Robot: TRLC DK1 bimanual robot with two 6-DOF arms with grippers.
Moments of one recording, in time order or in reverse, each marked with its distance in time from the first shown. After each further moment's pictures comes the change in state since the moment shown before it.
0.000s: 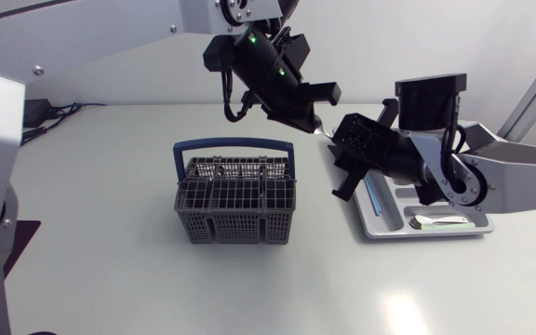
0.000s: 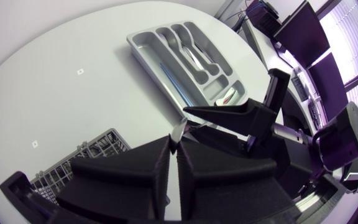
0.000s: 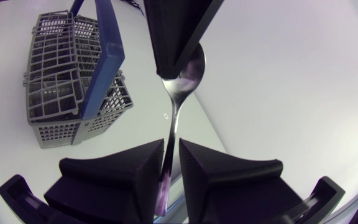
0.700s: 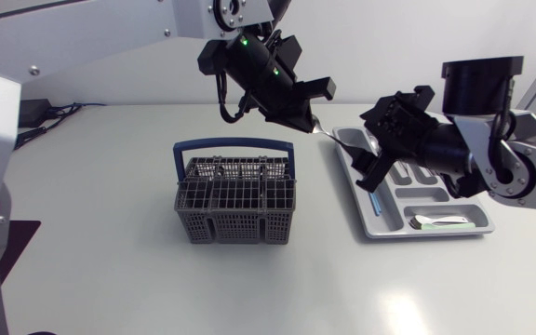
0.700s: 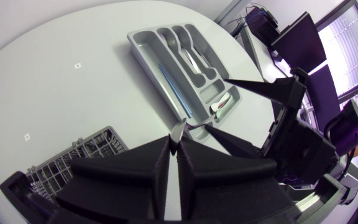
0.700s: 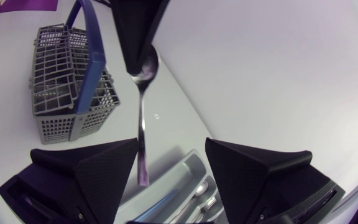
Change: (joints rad) left arm 0.019 -0.011 -0.042 0.041 0.057 -0.062; right arm -0.092 -0.107 0.000 -0.082 -0.115 0.000
